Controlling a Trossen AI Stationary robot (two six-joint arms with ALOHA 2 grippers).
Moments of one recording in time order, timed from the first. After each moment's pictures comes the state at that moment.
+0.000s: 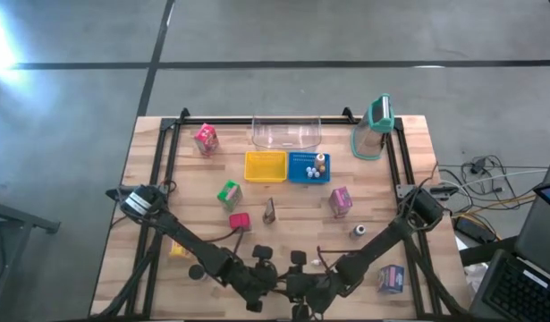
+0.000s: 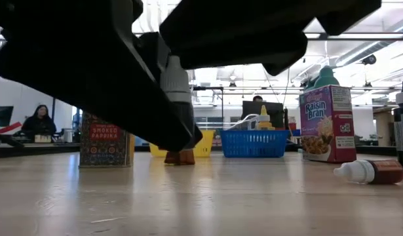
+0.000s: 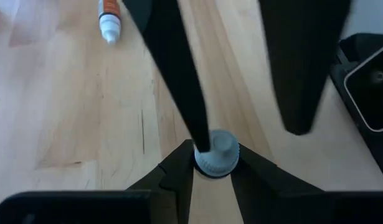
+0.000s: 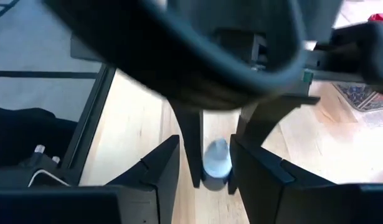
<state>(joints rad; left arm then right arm) -0.63 1.98 1.23 -0.02 -0.34 -0.32 0.68 2.08 1.29 0.16 0.56 0.42</state>
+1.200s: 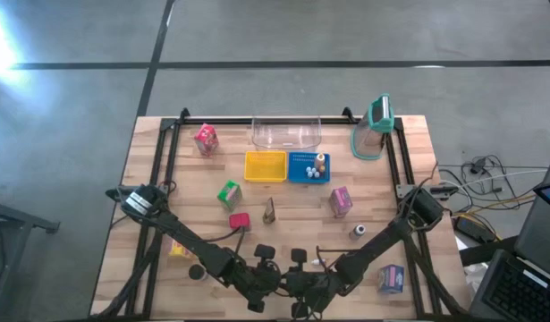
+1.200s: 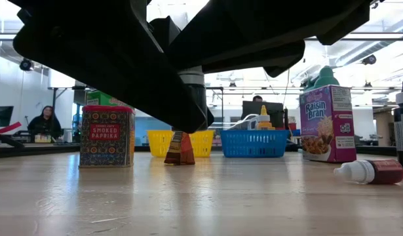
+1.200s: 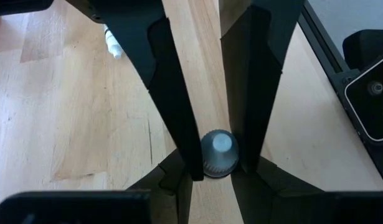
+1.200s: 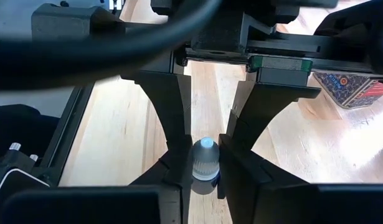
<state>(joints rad) -0.61 1.98 1.29 -0.09 -0.34 -0.29 0.67 2.08 1.29 0.13 0.58 0.42</state>
